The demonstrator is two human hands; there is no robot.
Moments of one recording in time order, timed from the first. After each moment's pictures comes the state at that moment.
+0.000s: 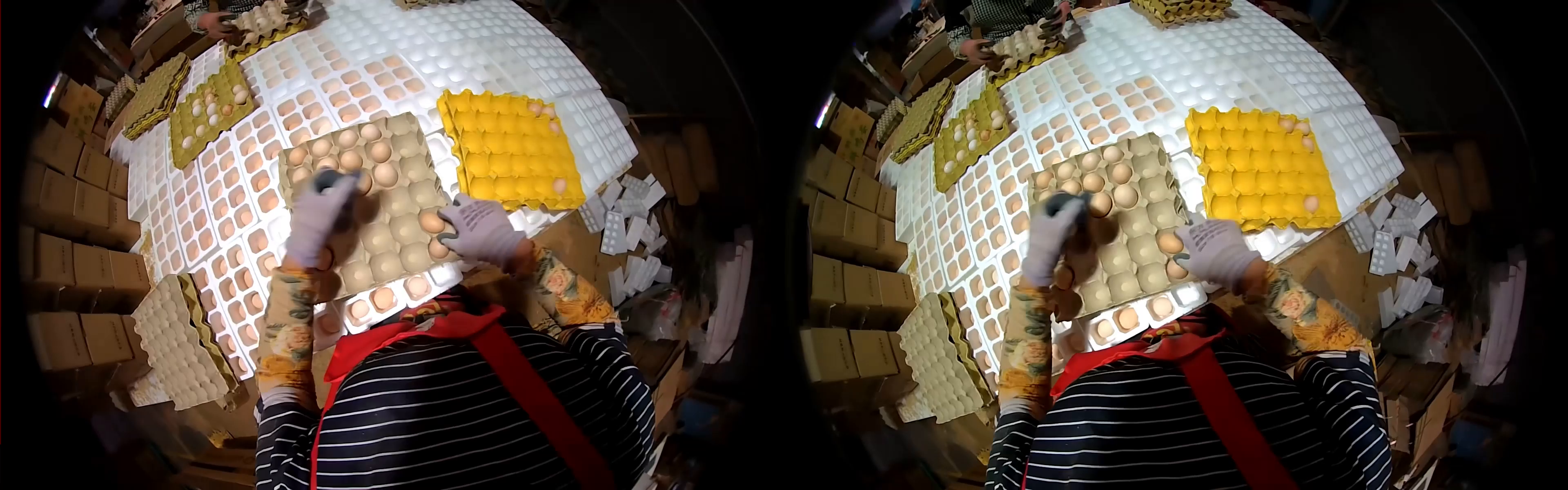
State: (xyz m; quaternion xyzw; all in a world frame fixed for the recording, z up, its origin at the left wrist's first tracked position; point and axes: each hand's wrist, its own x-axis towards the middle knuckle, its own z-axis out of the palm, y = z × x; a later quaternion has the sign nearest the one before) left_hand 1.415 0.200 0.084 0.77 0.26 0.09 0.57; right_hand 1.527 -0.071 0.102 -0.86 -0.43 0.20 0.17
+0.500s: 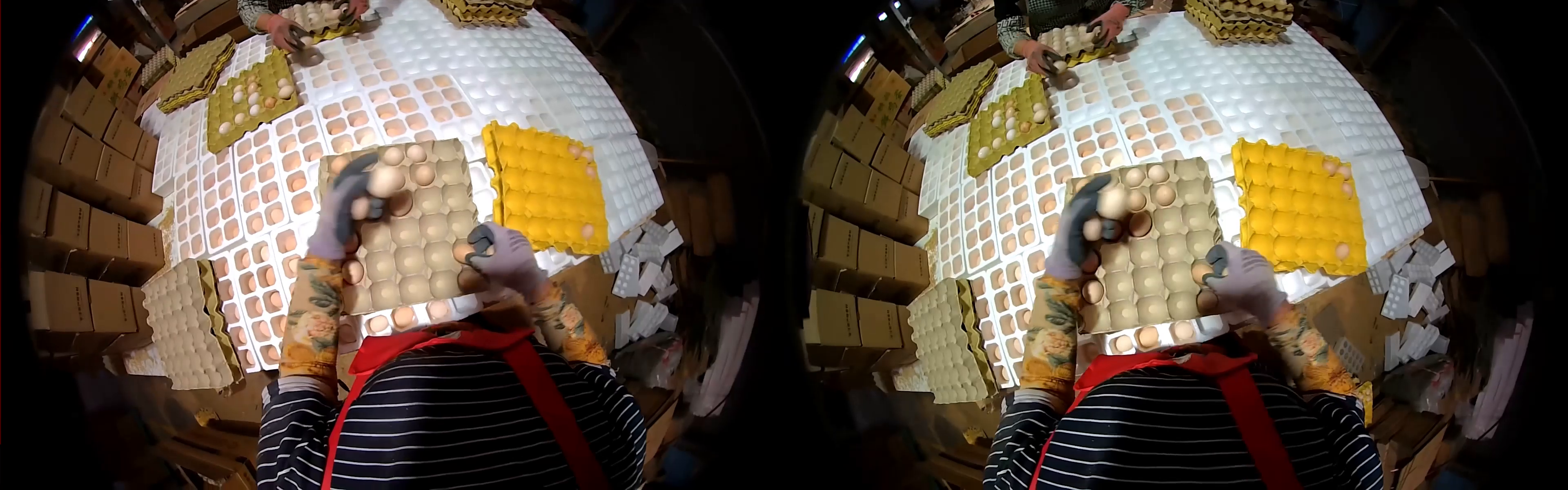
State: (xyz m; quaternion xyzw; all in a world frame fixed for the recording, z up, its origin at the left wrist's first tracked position) left_hand 1.415 0.236 0.084 0.43 0.16 0.09 0.88; right_hand 1.527 -0.060 0.087 -0.86 -0.37 0.20 0.29
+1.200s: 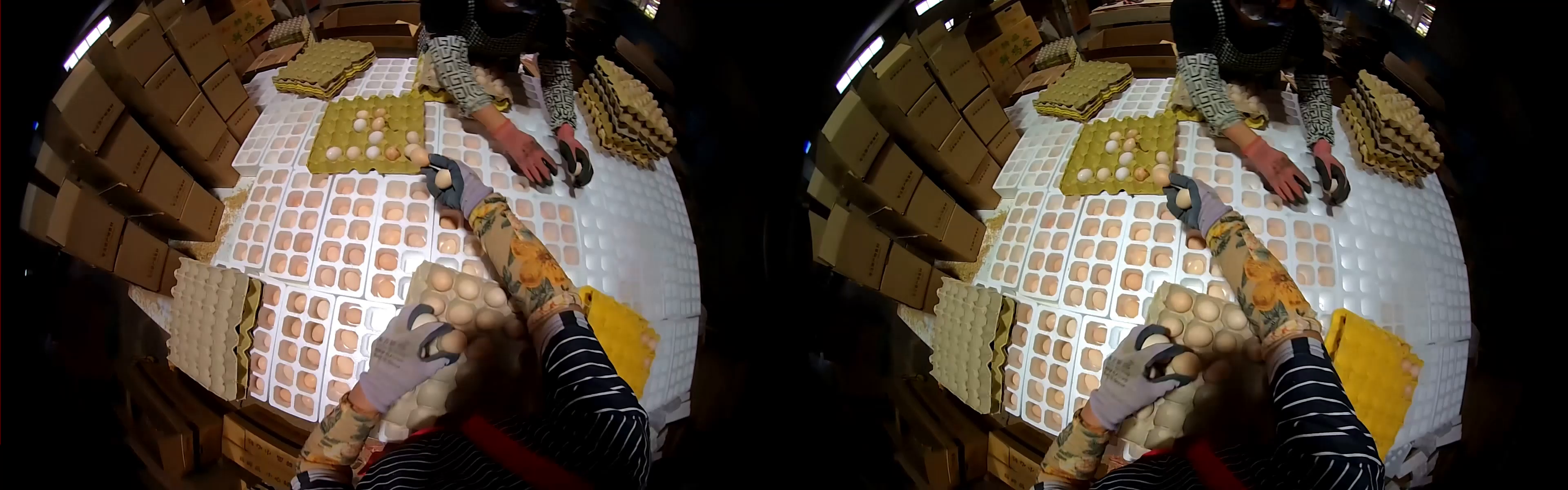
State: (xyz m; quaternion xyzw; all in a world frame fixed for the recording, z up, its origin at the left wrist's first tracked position) left_hand 1.383 0.239 0.131 0.85 0.31 0.16 0.39; right_hand 1.684 0.427 0.032 -0.37 -0.12 0.66 0.65
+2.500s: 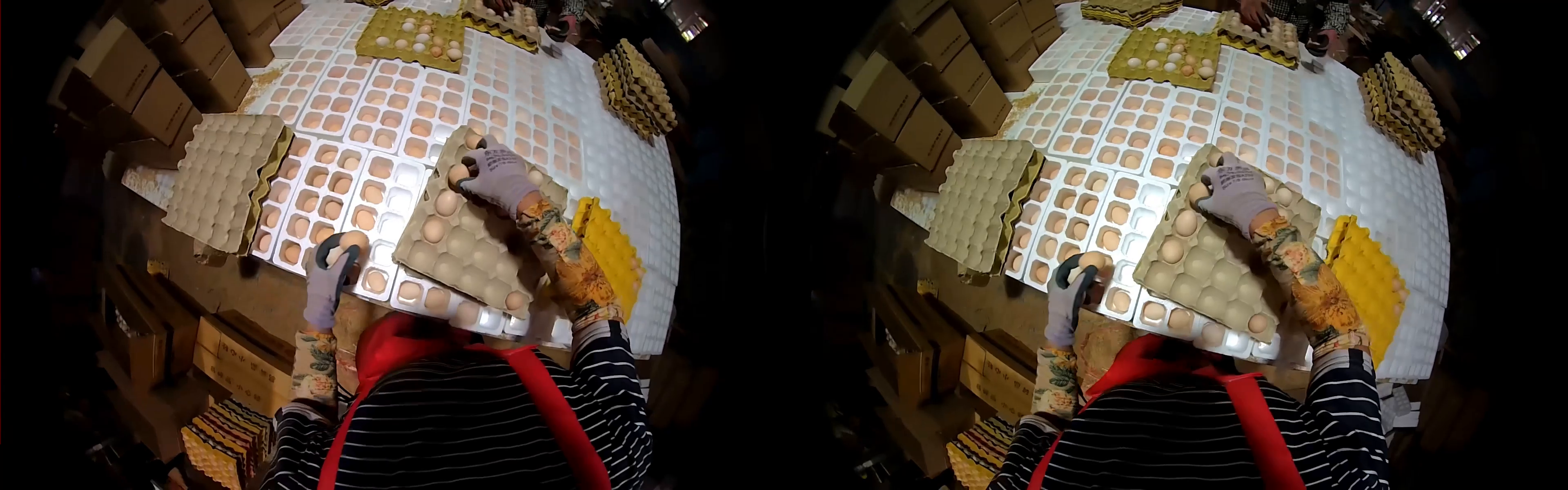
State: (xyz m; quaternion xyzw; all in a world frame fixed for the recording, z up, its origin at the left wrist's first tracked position) left_hand 1.124 0.123 -0.009 0.47 0.53 0.38 0.60; right_hand 1.467 0.165 0.118 -0.73 -0.67 0.10 -0.11
